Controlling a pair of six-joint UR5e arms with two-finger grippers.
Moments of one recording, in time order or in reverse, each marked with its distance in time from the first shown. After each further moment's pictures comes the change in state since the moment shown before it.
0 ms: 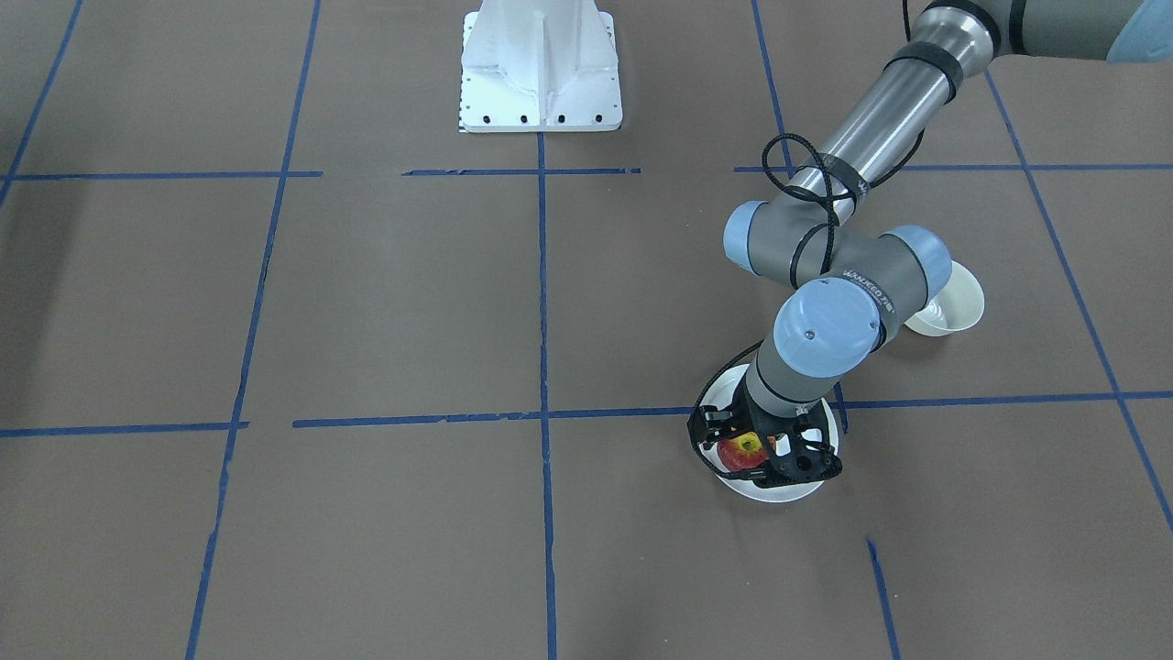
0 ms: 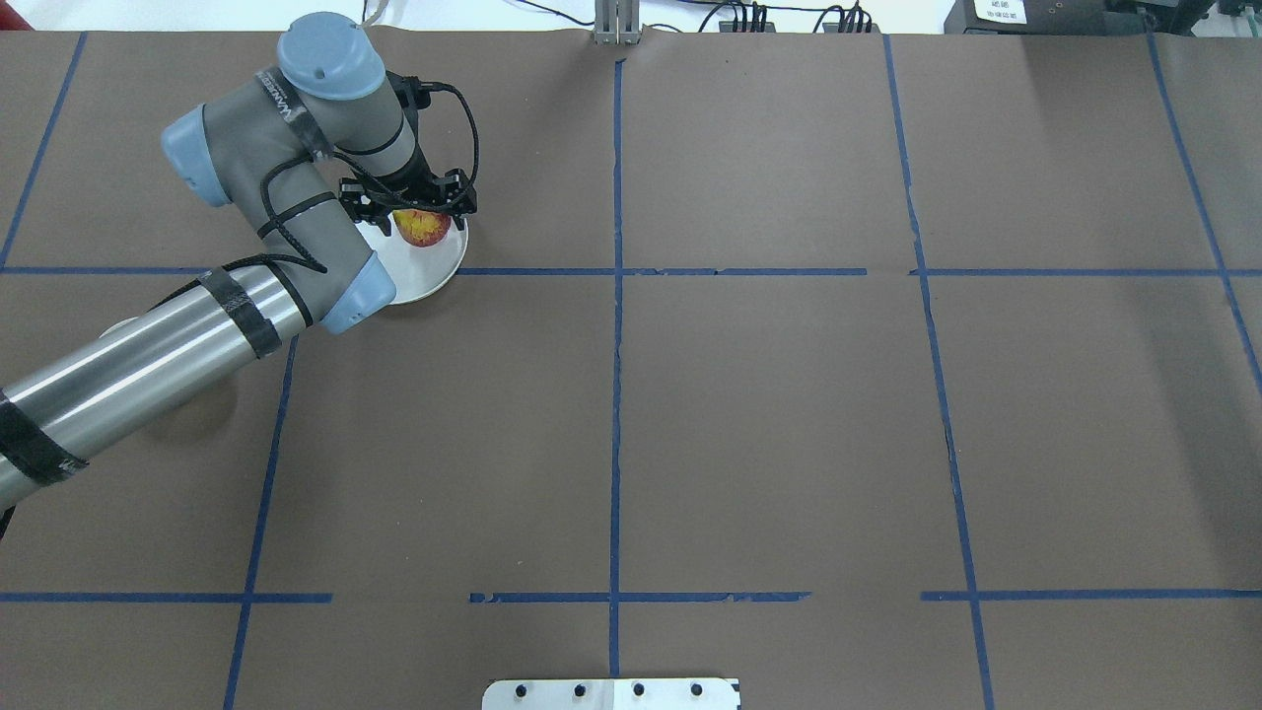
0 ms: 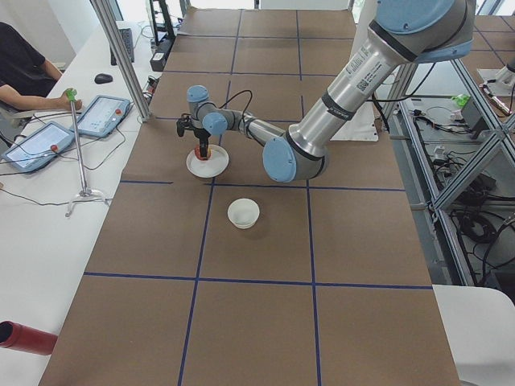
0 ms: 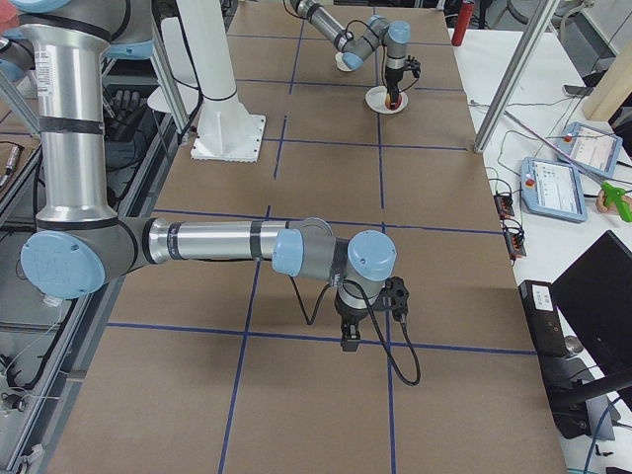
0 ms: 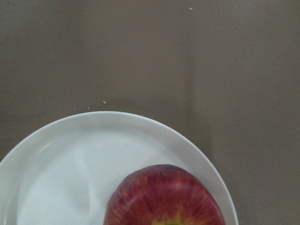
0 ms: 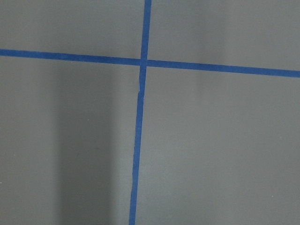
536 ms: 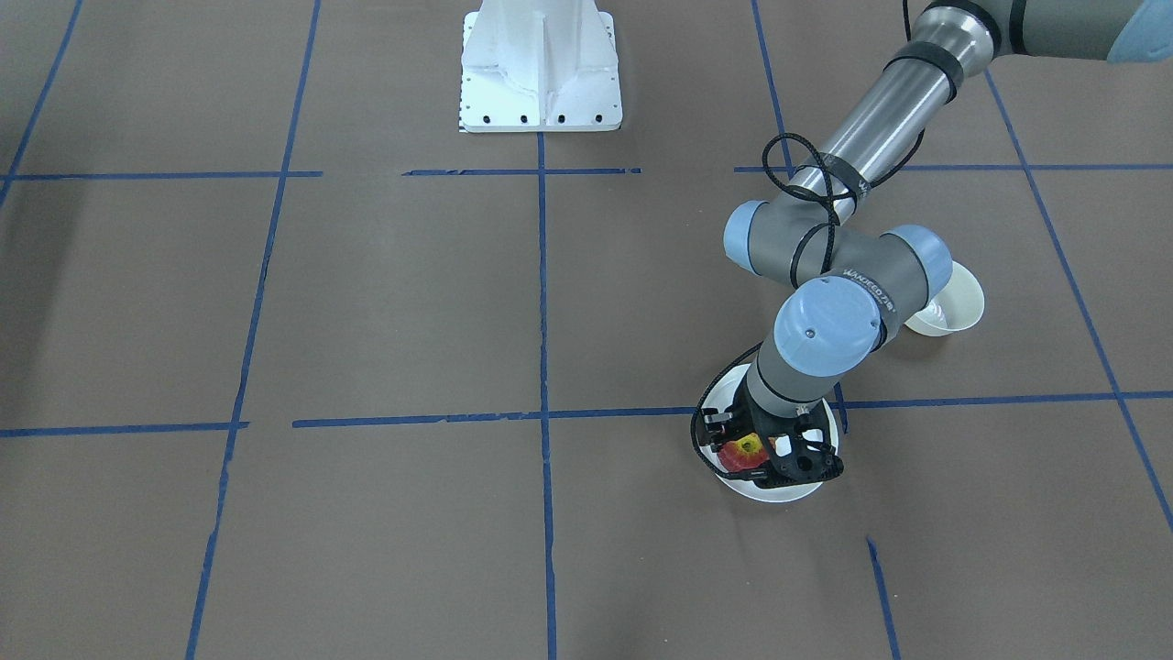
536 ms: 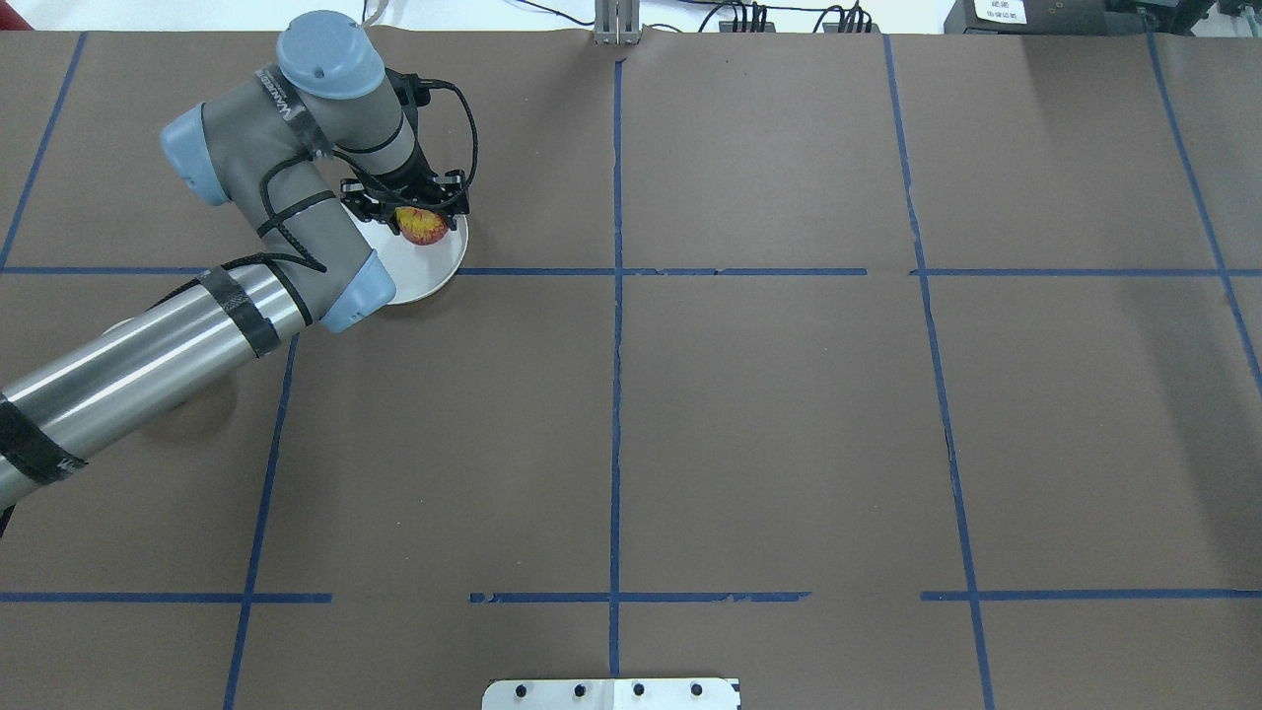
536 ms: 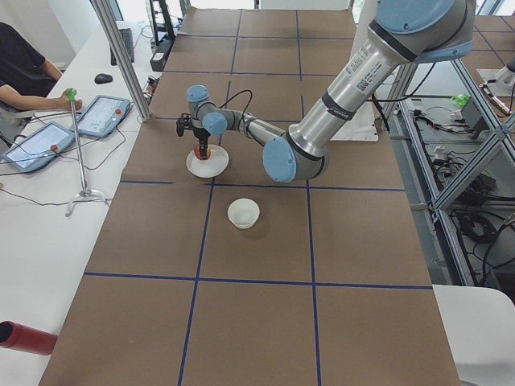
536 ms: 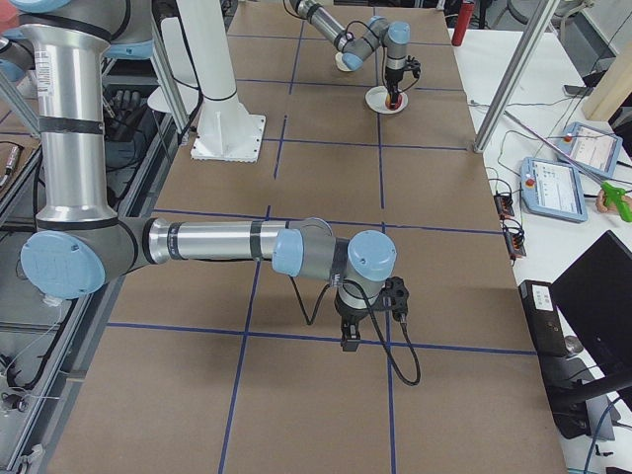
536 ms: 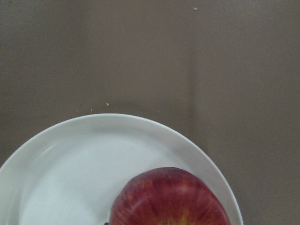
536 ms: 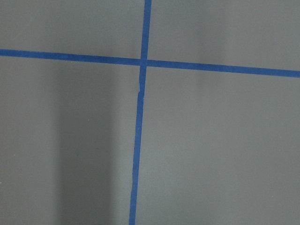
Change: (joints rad) left arm -0.008 0.001 -0.016 0.003 0.010 0.004; right arm 0.000 0.000 0.000 0.000 0.000 0.000
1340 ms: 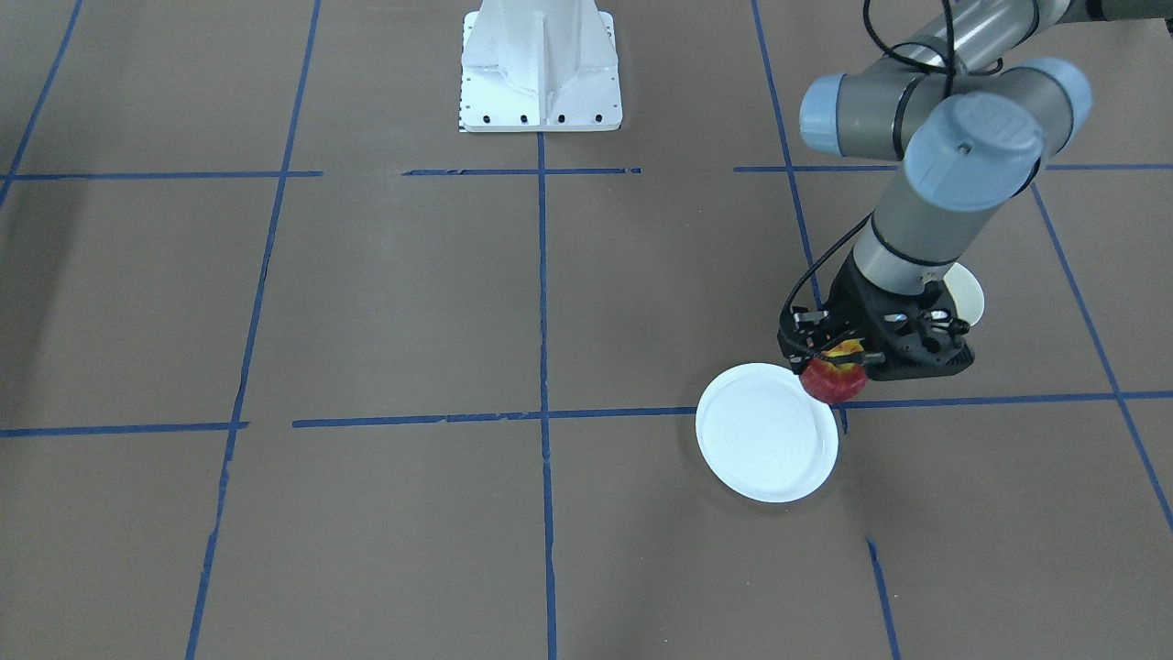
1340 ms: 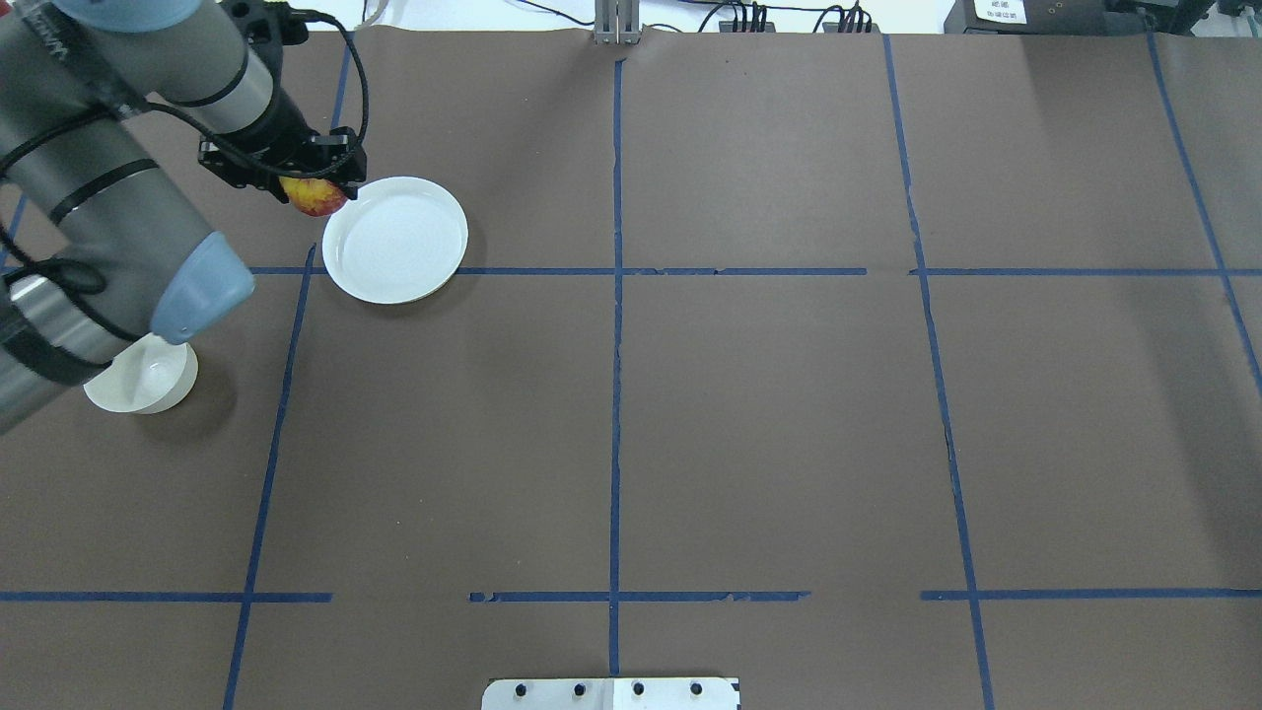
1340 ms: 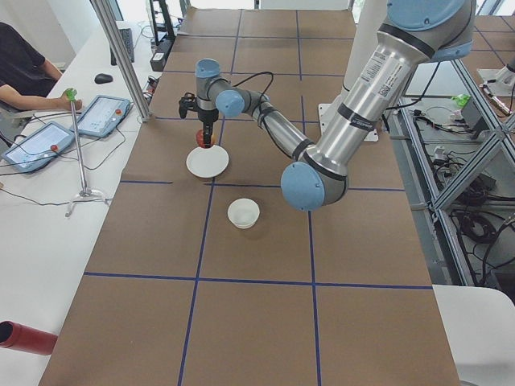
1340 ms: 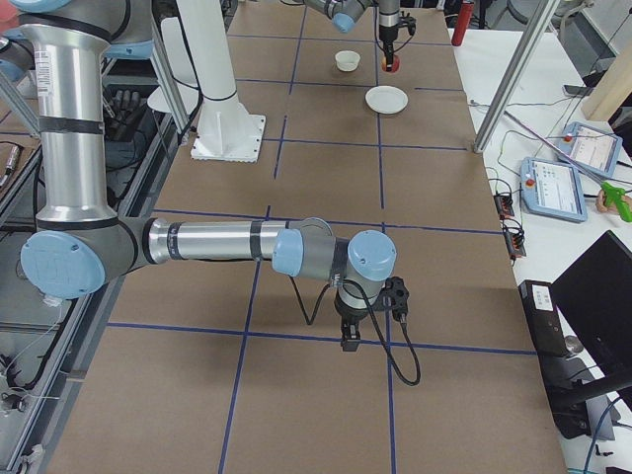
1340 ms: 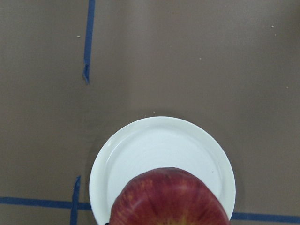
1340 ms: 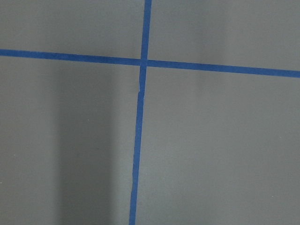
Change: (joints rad) left arm -0.101 0.290 -0.611 0.313 -0.006 0.108; right arm 0.000 0.000 0.000 0.000 0.000 0.000
